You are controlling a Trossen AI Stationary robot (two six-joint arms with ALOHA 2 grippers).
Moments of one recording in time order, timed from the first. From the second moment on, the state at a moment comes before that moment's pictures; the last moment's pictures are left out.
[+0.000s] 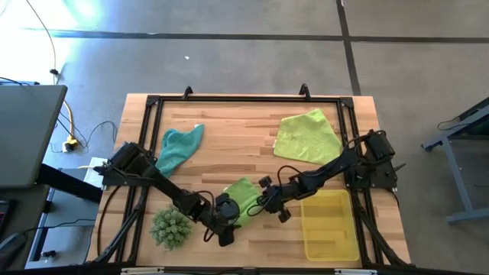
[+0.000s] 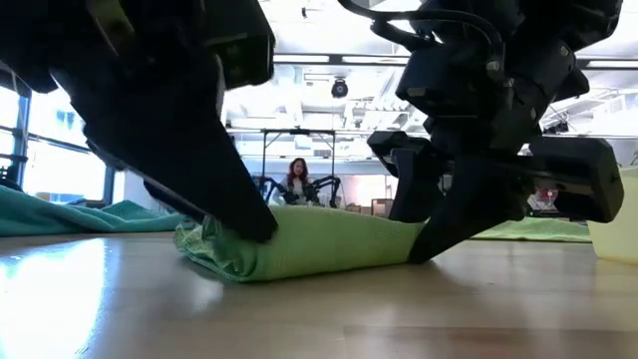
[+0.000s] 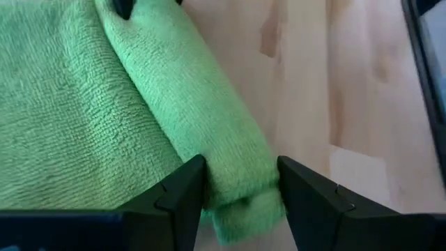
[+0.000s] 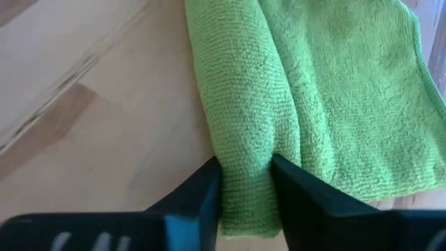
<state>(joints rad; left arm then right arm) -0.45 1.93 0.97 0.14 -0.31 -0.69 0.33 1.86 0.84 0.13 0.03 -0.31</state>
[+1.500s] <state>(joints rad) -0.46 1.95 0.98 0.07 -0.43 -0.73 0.13 1.86 0.99 -0.13 -0.40 0.20</state>
